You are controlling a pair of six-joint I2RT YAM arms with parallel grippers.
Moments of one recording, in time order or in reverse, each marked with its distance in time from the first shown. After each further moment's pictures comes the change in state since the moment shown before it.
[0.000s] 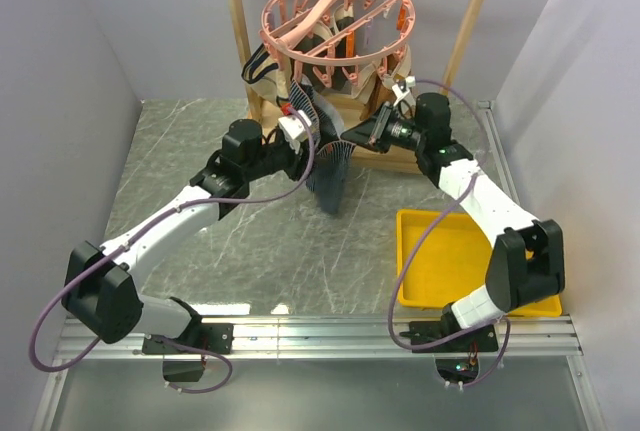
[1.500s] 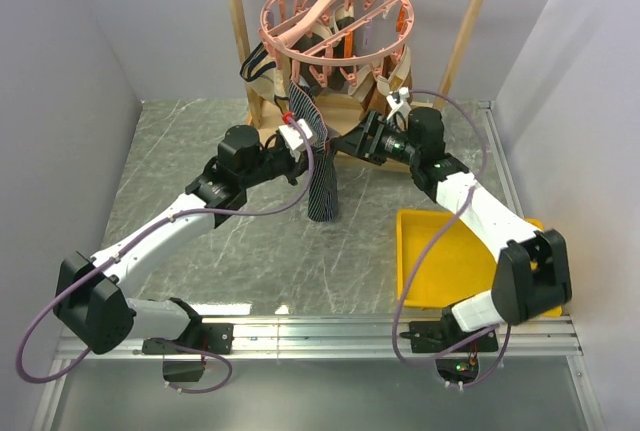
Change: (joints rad) left arm -0.036 -0.050 -0.030 0.022 -0.013 0.051; right arm 0.056 -0.108 -0.100 0.017 0.132 -0.145
